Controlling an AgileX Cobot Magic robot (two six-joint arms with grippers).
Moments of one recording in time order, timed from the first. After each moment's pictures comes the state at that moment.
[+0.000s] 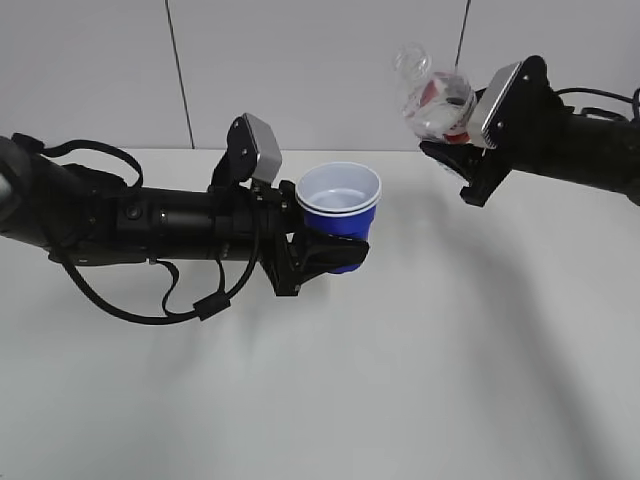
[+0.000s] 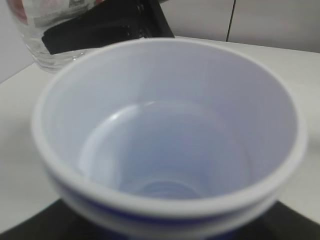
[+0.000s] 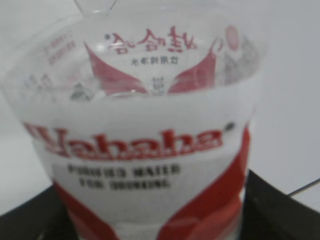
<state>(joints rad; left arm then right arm) -0.44 2.11 -1.08 1.14 -0.97 -0.64 0.02 1.98 -1.12 -0.98 -0.75 -0.16</state>
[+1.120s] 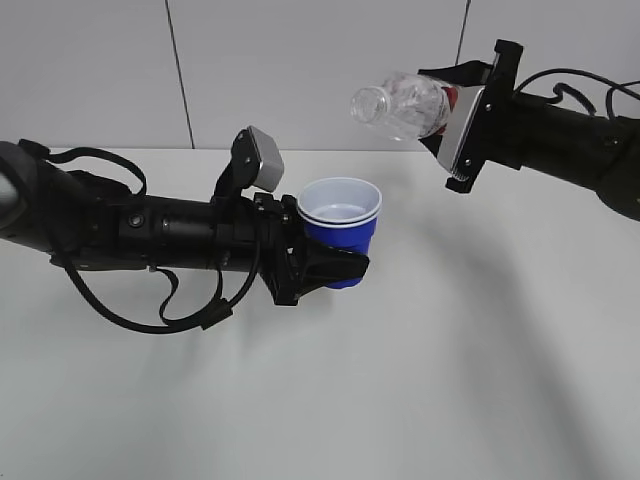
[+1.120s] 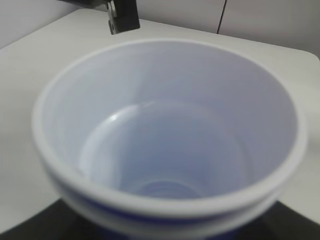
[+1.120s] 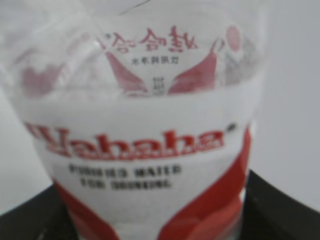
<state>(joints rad) -0.44 2.12 -1.08 1.18 -0.97 -0.72 0.07 1.99 -1.13 -0.83 -0.88 -0.69</state>
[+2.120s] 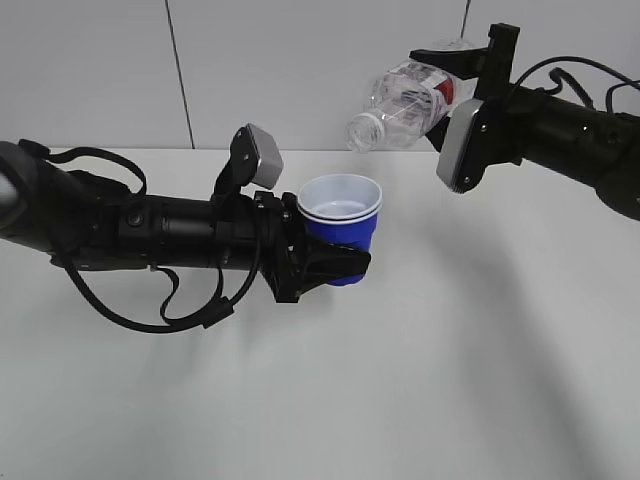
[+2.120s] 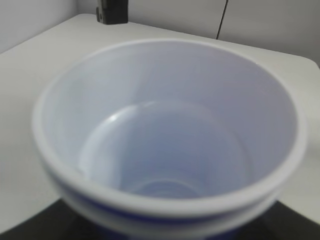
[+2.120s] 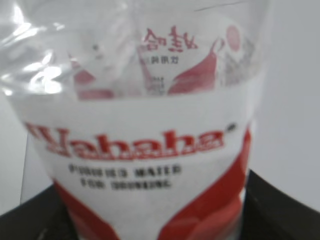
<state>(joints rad) -0.44 2.12 -1.08 1.17 -0.99 -0.72 0.07 2.00 -1.14 -0.82 -0.99 -0.98</state>
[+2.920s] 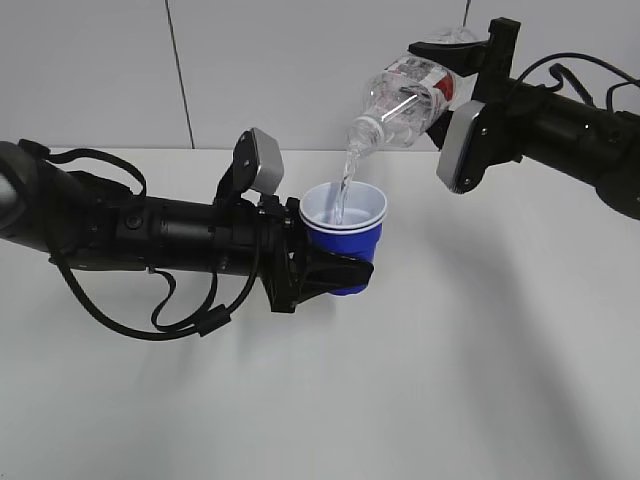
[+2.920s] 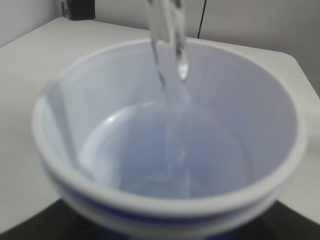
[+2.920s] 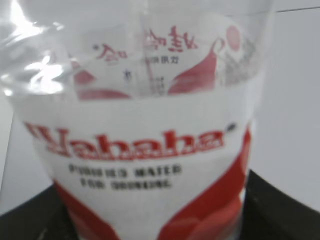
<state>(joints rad) -0.44 2.12 -1.08 1.23 -1.02 -0.72 0.07 2.00 -1.14 -0.82 -1.03 -1.04</state>
